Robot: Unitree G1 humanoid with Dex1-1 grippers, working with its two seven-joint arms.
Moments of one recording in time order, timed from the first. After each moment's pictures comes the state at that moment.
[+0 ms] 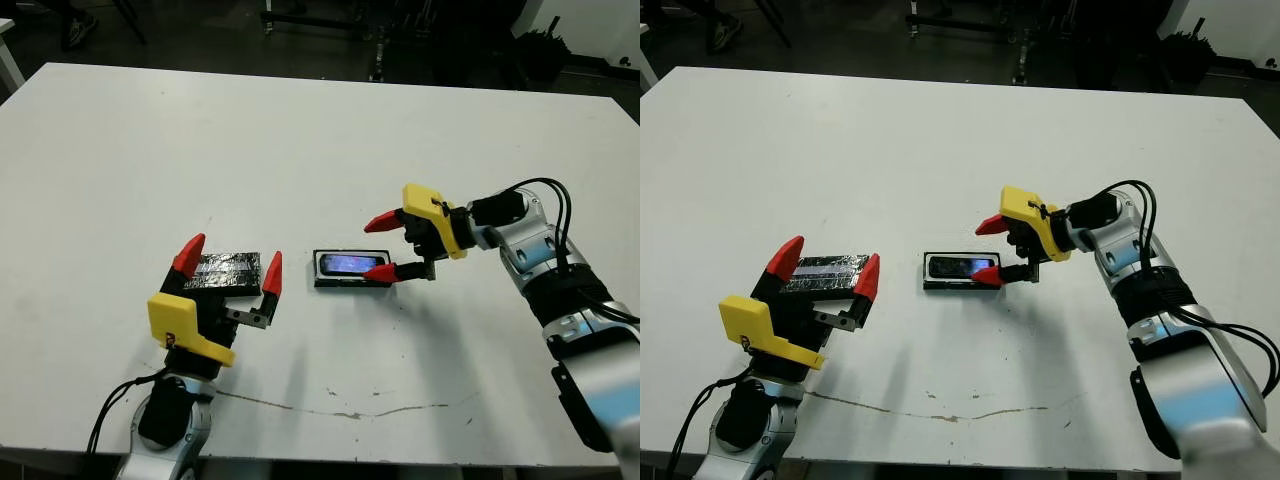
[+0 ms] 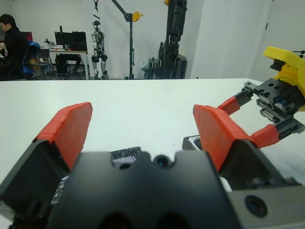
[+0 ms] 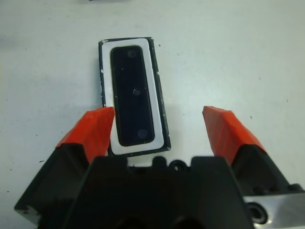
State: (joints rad) left arm 0.26 0.09 -0.16 -0.44 -0.08 -0.03 -0.10; right arm -0.82 -0.50 0.37 0.73 -0.02 0.03 1.30
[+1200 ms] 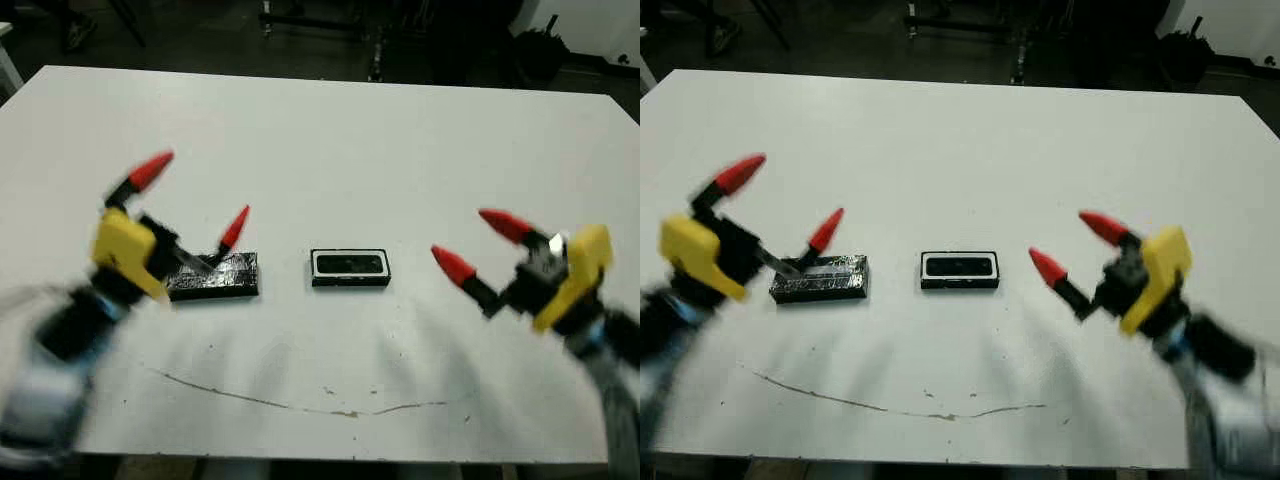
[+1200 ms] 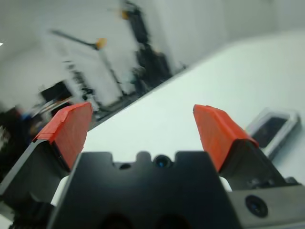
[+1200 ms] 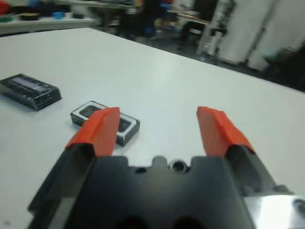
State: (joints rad) left arm -0.23 0.75 0.09 -0.39 -0.18 0.19 -0.64; right arm 0.25 -0.32 -0.23 -0.55 0.31 0.33 0.55
